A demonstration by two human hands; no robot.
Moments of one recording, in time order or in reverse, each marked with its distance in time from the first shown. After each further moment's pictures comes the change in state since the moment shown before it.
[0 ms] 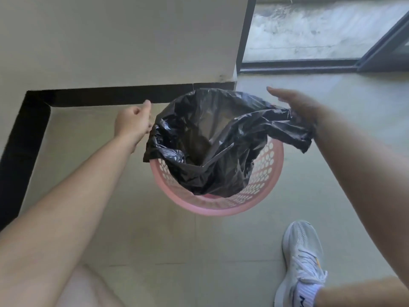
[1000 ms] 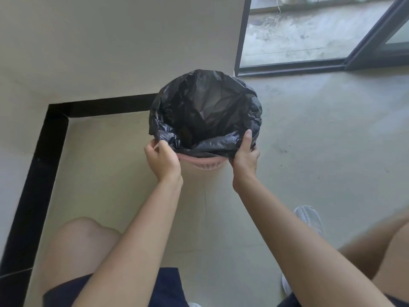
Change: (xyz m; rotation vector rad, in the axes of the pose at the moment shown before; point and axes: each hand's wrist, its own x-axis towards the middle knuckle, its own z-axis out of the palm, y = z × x) left_hand -0.100 -0.026 0.025 -0.689 0.284 -0.171; right_hand -0.050 0.098 0.170 0.641 0.455 -0.052
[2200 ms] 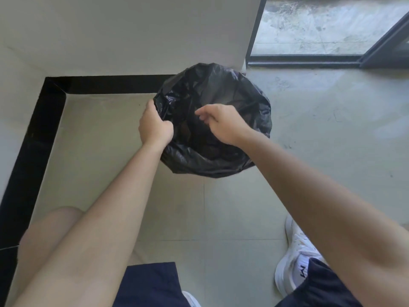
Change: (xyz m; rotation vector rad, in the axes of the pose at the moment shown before) left_hand 0.052 0.024 -0.005 0.742 -0.198 0.311; right_hand 0.017 -0.050 0.045 -1.180 -0.699 -0.953
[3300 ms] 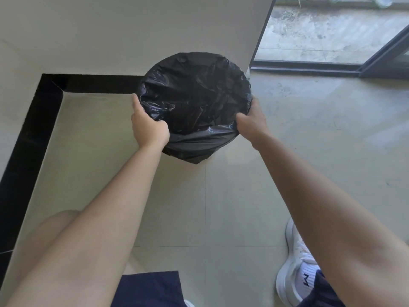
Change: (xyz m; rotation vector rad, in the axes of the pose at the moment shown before) left_hand 0.010 -0.004 -0.010 -0.162 0.118 -0.125; right_hand 0.008 0.029 -0.009 0.482 0.297 0.517
